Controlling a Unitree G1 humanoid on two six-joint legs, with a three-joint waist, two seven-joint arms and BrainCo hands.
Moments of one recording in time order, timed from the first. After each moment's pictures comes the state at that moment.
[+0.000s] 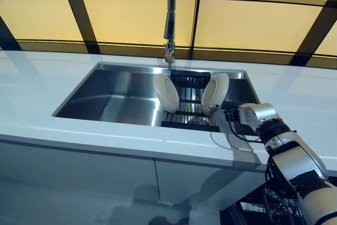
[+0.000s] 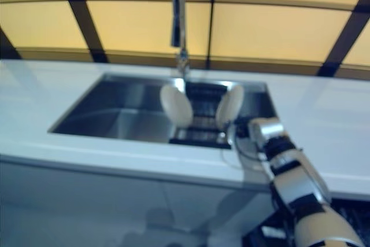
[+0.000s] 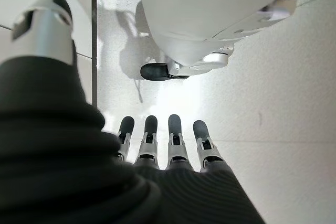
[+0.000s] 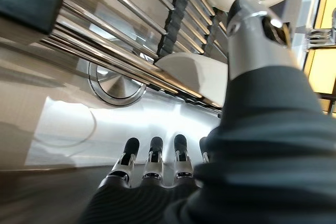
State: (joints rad) left arm -0.18 0.31 -0.35 1.11 -0.34 0.44 -0.06; right arm -1.09 -0.52 0.40 0.90 0.54 0.69 -0.06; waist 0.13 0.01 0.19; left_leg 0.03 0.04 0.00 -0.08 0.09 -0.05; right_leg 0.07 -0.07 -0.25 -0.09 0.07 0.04
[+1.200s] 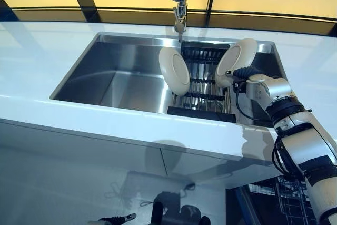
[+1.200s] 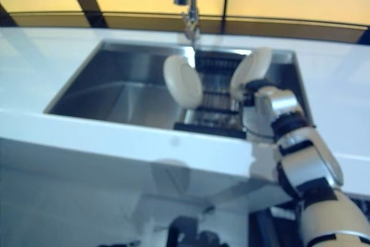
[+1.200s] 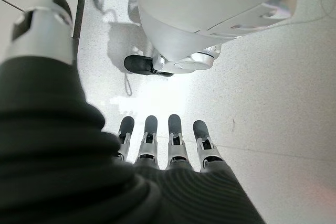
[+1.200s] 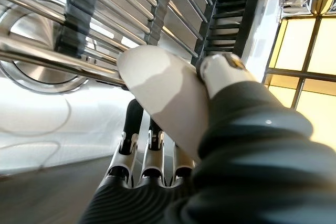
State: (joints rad) left arm -0.22 0.31 -0.34 1.10 -0.43 0.39 -0.03; right arm -1.28 -0.60 0.44 0.91 0.63 0.56 -0.27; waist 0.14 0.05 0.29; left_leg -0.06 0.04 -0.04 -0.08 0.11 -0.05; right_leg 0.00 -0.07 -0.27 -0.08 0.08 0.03
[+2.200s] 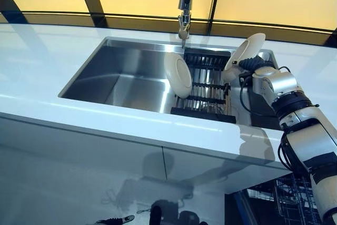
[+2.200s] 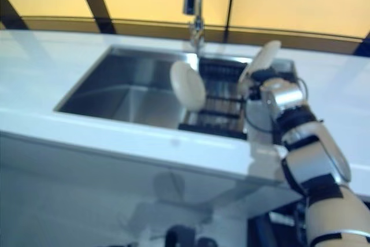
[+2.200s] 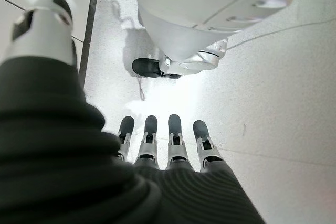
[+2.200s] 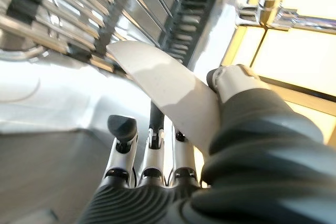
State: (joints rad) left arm -0.19 0.33 -0.34 1.11 -0.38 0.34 -0.07; right arm -1.32 -0.67 0.48 0.91 0.56 0.49 -0.21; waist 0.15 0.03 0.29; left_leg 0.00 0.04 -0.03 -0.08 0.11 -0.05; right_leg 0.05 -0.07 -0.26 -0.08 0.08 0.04
